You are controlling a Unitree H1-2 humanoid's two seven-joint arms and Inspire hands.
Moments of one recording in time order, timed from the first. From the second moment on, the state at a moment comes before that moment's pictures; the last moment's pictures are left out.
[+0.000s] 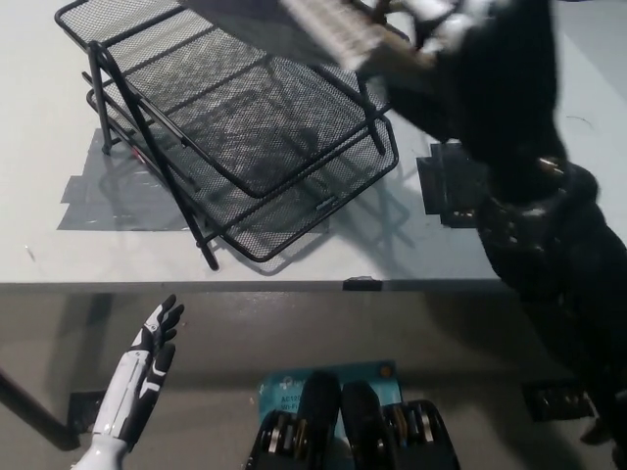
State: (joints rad) left_arm 0.02 0.19 -0.03 0.05 0.16 -0.27 -0.03; right_arm -0.83 -0.23 0.36 -0.01 -1.13 -0.22 -0.60
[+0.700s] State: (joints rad) left_arm 0.01 0.19 -0.03 0.05 0.14 -0.28 -0.03; right_arm -0.85 -0.32 0.55 0.28 -1.31 -0.28 -0.67
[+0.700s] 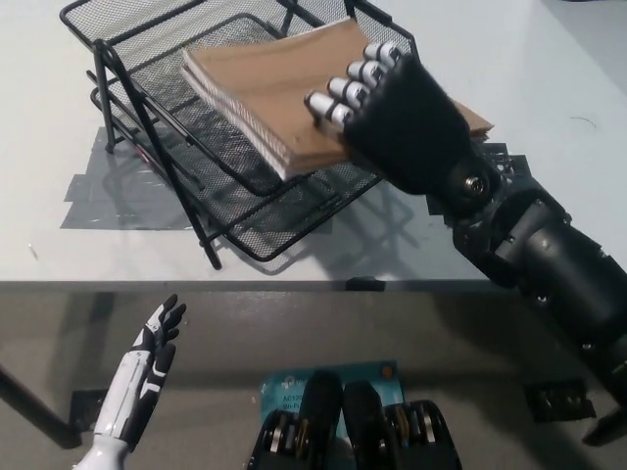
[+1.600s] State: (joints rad) left_arm 0.01 0.19 -0.05 0.05 0.14 -0.31 -0.04; right_arm -1.05 -0.35 0.70 0.44 -1.42 -0.34 -0.76
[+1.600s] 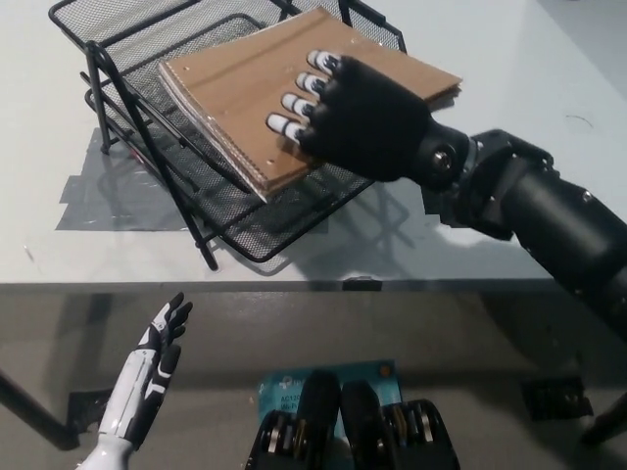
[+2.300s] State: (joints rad) left_arm 0.01 0.20 -0.05 0.05 0.14 -0.32 -0.05; right_arm -1.19 -0.23 0.59 0.67 -1.41 -0.31 -0.93
